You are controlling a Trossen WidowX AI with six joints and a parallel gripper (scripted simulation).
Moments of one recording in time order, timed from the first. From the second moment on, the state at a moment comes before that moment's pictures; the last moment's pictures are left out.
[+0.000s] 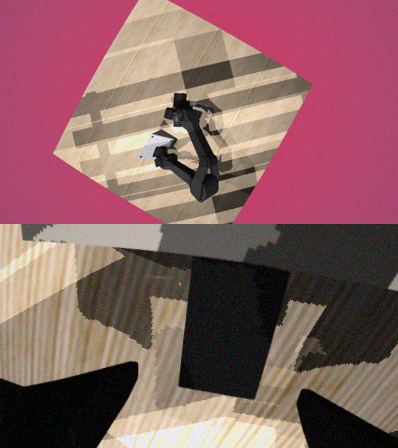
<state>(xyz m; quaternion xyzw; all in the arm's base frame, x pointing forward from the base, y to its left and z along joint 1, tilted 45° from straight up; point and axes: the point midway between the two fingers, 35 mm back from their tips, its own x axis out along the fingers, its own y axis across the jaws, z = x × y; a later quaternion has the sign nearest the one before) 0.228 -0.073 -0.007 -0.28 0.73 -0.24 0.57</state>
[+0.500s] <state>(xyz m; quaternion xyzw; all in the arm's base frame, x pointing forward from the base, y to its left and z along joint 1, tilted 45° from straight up) 0.210 -0.074 -0.005 -0.28 0.73 -0.24 0.57</state>
